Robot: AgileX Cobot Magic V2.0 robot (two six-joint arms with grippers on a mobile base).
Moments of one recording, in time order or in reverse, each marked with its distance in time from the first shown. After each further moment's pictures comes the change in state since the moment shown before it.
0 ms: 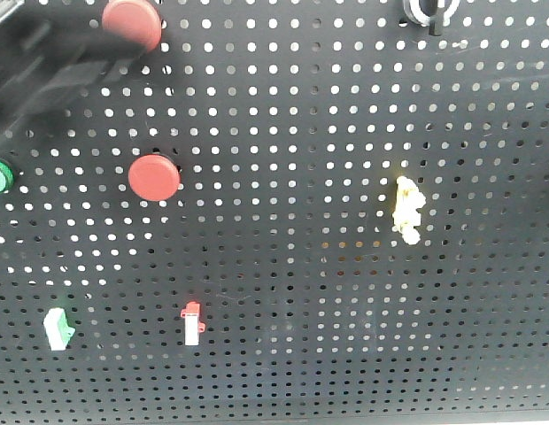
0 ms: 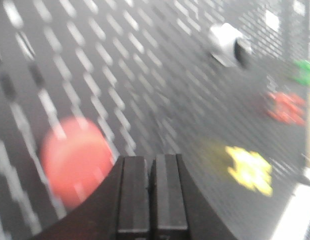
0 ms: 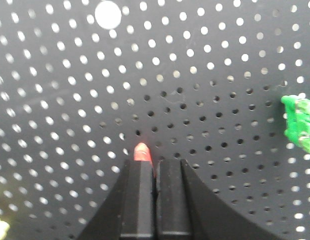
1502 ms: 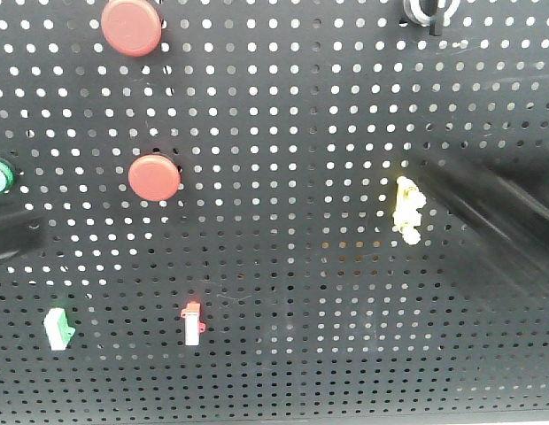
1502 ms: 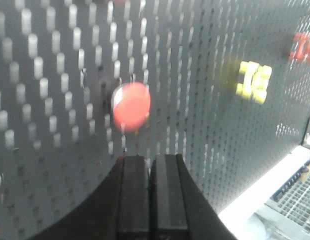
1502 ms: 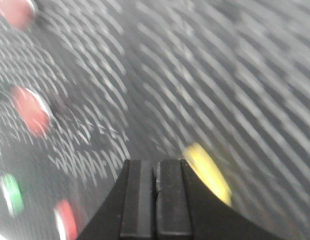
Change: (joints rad) left arm 0.022 -0.445 0.554 0.206 -0.052 -0.332; right arm 0.568 0.414 -0.298 0.644 -0.031 -0.871
